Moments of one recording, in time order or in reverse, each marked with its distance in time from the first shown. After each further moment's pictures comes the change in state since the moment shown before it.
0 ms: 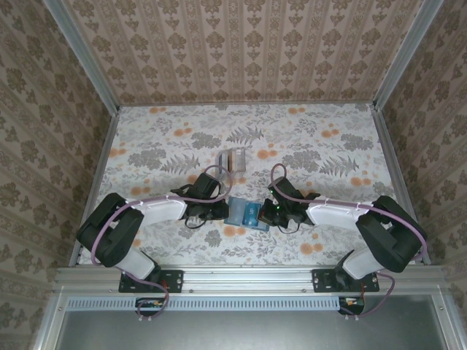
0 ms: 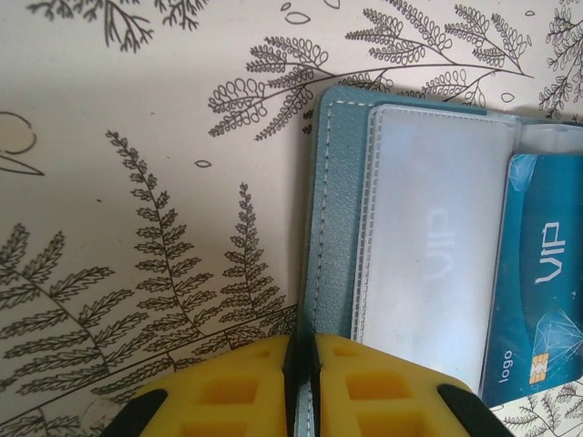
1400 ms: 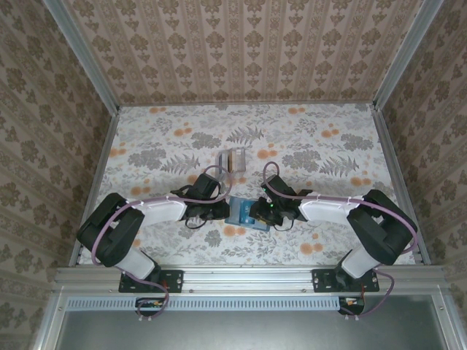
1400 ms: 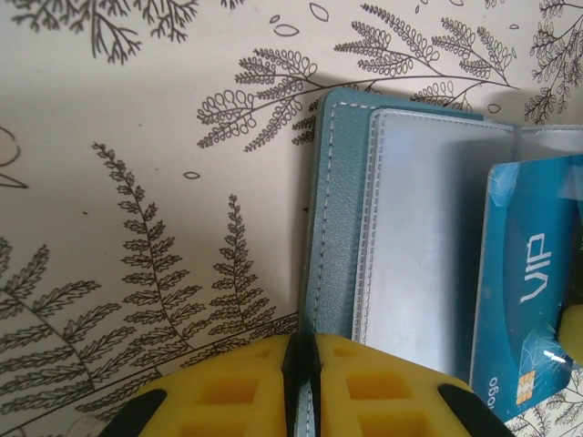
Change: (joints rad) left arm 0.000 0.001 -0.018 0.047 0.008 -0.014; right arm 0.033 0.080 0.072 -0.008 0.014 -0.009
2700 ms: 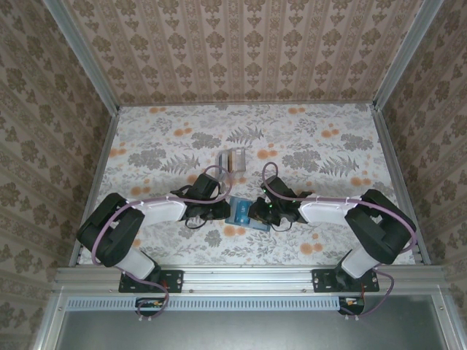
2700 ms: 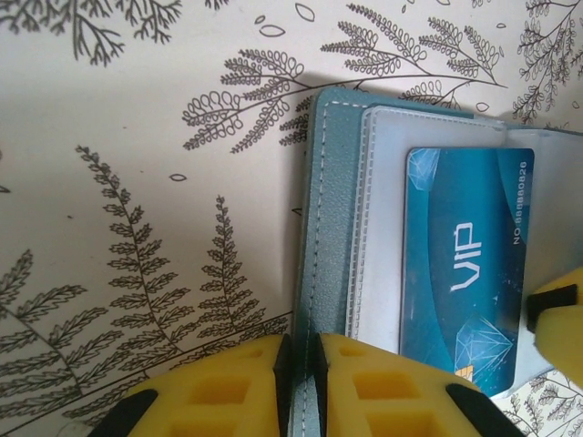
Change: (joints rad) left arm 0.001 0.000 -0.003 0.014 0.020 0.005; right arm 0.010 0.014 -0.028 0.105 -0.027 0.011
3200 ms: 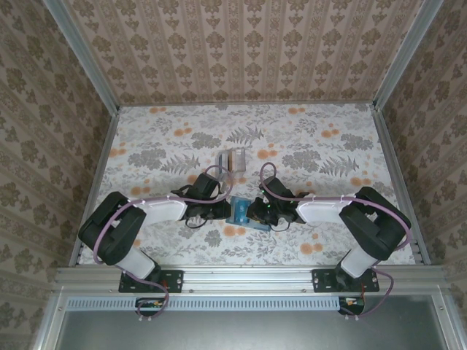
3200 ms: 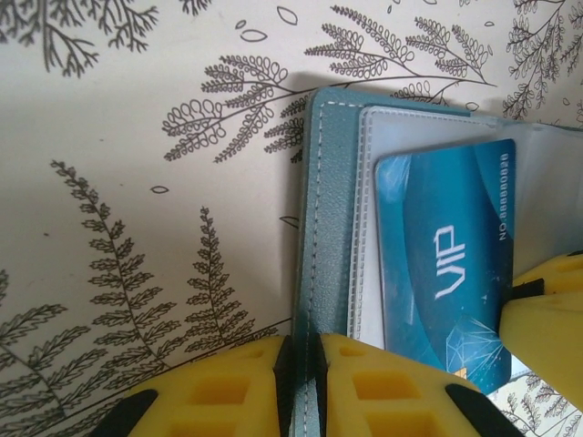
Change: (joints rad) left arm 0.004 0.018 0.003 0.019 0.023 0.018; right arm 0.003 0.038 0.000 0.057 -0.004 0.013
